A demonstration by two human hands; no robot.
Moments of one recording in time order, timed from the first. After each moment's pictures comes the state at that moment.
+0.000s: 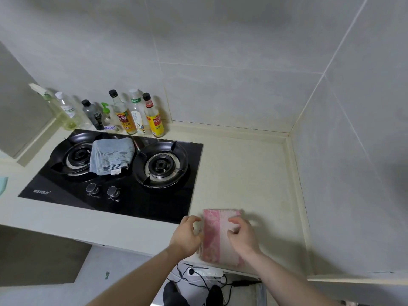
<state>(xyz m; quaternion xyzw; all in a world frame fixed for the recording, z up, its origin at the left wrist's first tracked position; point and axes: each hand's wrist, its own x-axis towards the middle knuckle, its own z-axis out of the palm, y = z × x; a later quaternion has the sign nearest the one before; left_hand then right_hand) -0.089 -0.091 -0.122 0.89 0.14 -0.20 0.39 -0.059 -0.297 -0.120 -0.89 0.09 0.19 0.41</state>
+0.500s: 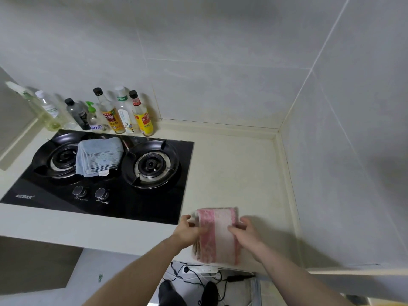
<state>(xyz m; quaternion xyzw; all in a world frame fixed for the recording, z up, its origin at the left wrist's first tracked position) -0.066 -0.111 -0.120 0.74 0.28 -0.30 0.53 -0.049 -0.335 -0.130 -0.78 0.22 0.29 0.51</state>
